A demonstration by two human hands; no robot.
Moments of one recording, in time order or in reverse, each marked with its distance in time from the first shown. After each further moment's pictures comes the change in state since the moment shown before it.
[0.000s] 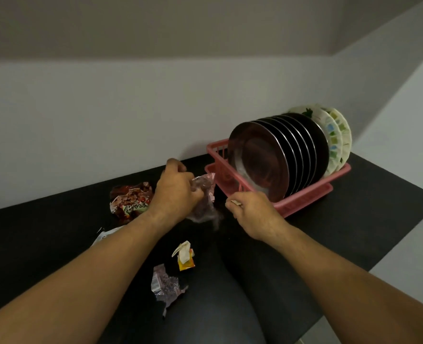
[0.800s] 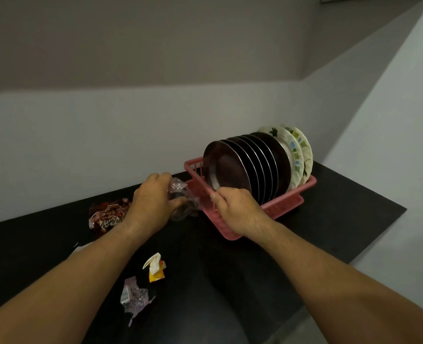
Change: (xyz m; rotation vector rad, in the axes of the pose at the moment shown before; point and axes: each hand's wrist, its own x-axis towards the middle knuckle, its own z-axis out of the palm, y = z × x) left_hand -0.012 0.048 -0.018 0.016 0.076 0.046; right_hand -0.018 -0.003 -0.059 -0.008 0.068 -0.101
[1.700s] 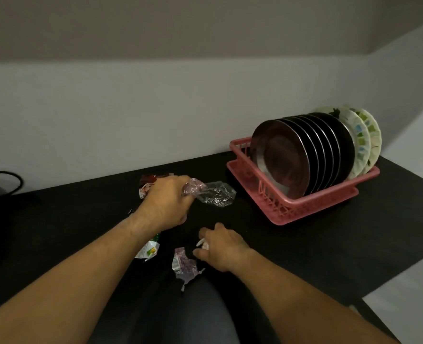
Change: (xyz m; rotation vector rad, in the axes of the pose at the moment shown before) left_hand -0.051 -0.065 -0.049 -0.172 -0.217 -0.101; right_hand -0.013 -0.028 0.163 -0.387 -0.541 0.028
